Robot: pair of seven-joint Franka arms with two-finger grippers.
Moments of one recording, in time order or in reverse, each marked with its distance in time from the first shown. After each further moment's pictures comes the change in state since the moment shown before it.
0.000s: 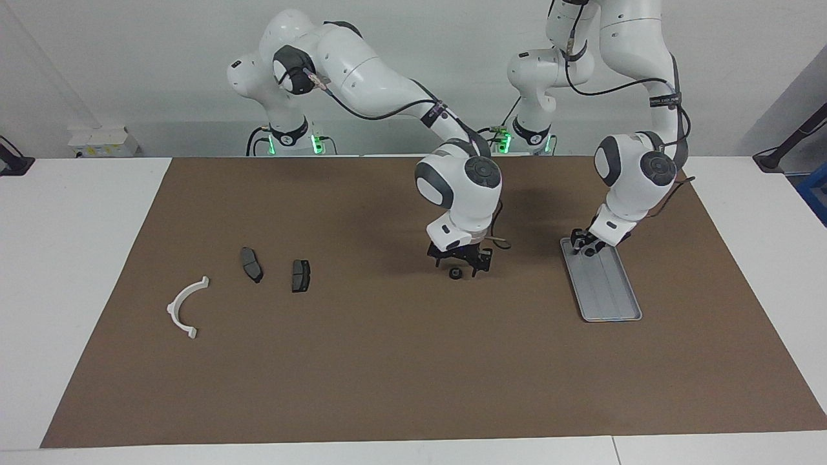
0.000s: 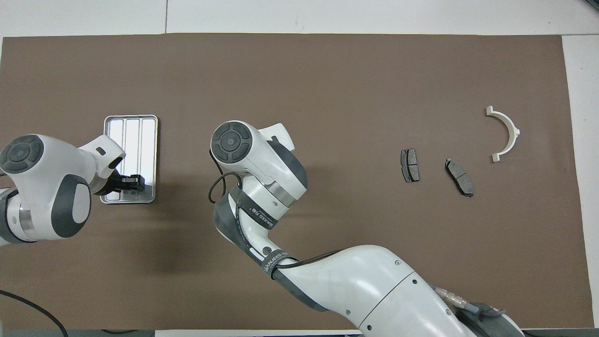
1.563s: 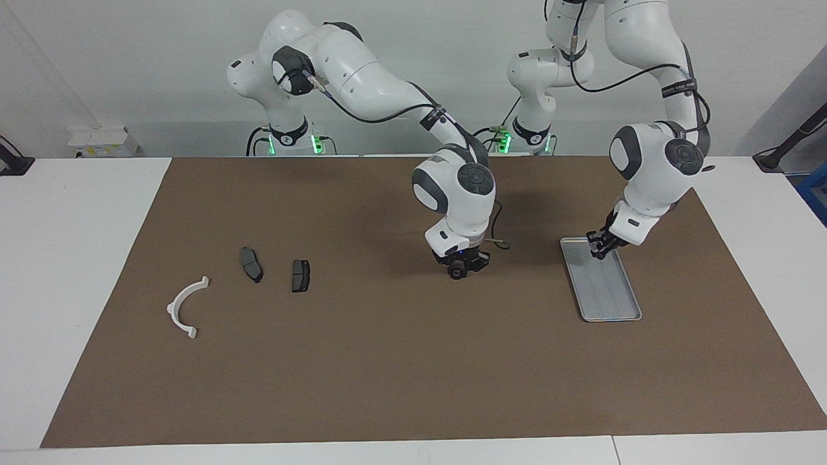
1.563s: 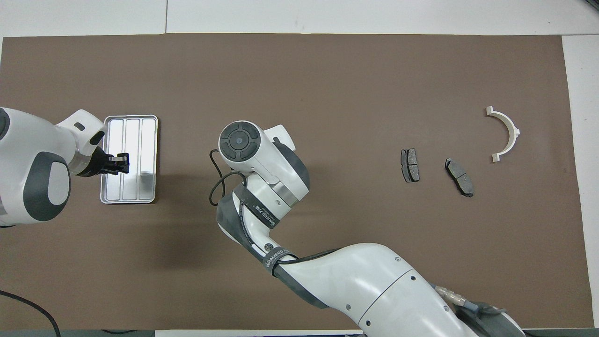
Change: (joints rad) left arm 0.001 -0.005 -0.003 0.153 -0.036 -0.114 -0.094; right arm 0.001 0.003 0.001 -0.034 0.050 0.046 -0.056
